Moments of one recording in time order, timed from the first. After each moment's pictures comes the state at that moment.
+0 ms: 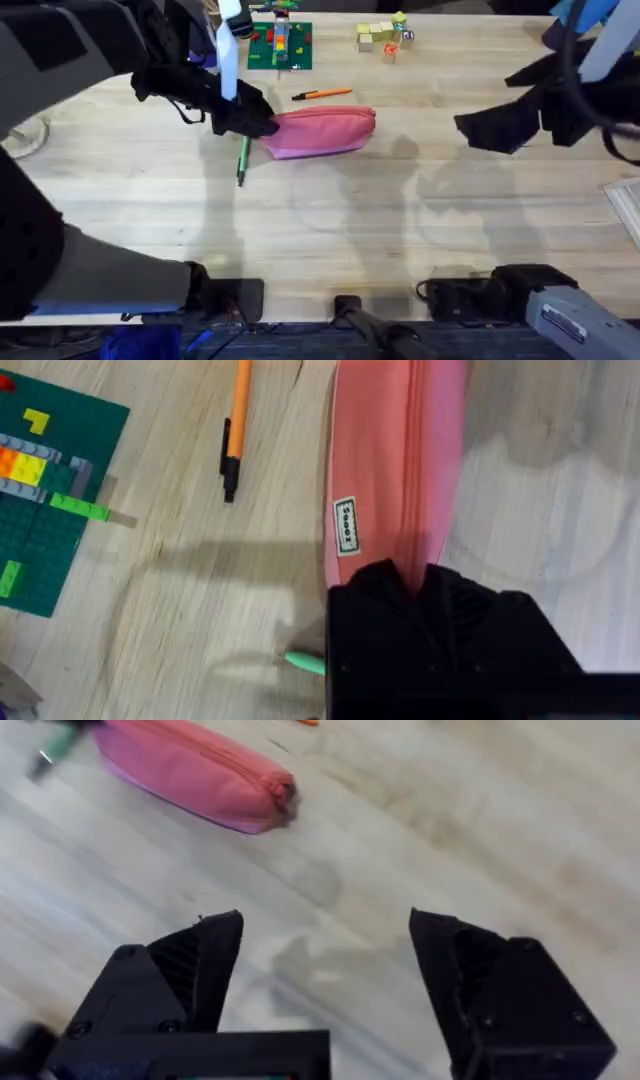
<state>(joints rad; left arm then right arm) 0.05 1.64 1.10 -0.87 0.74 1.23 0.01 0.97 1.14 -1.06 -0.33 -0.50</state>
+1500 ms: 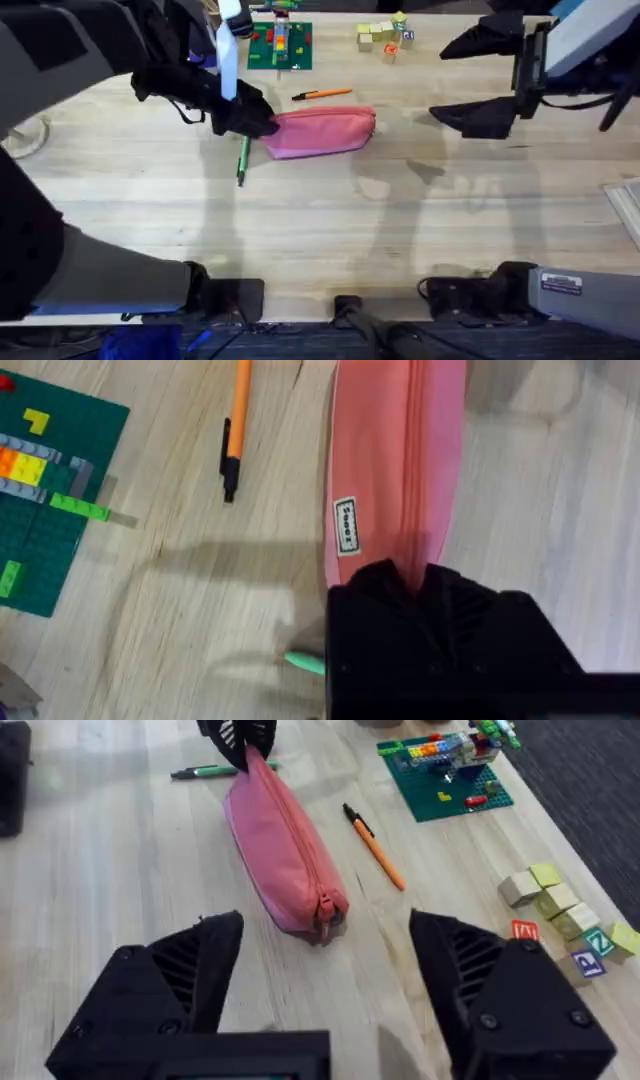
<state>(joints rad) 0.05 1.64 1.10 -0.88 0.74 1.23 -0.23 1.44 1.14 -1.00 -1.12 -1.39</state>
